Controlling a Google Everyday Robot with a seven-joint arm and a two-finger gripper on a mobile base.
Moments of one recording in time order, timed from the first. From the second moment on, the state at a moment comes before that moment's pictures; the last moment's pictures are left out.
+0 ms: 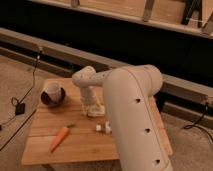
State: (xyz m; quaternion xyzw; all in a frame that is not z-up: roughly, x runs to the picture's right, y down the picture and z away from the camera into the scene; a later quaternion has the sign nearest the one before) arm -0.081 0.148 0.892 -0.31 0.29 0.55 0.72
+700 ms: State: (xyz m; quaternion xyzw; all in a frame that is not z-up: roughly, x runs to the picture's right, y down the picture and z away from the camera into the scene) arm -0.085 0.143 0.900 -0.31 0.30 0.55 0.72
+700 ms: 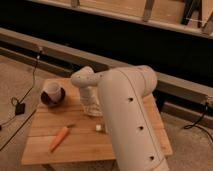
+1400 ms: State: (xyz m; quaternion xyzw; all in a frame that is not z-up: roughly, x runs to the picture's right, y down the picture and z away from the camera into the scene) arm -0.096 0.093 0.870 -0.31 0.25 0.59 0.71
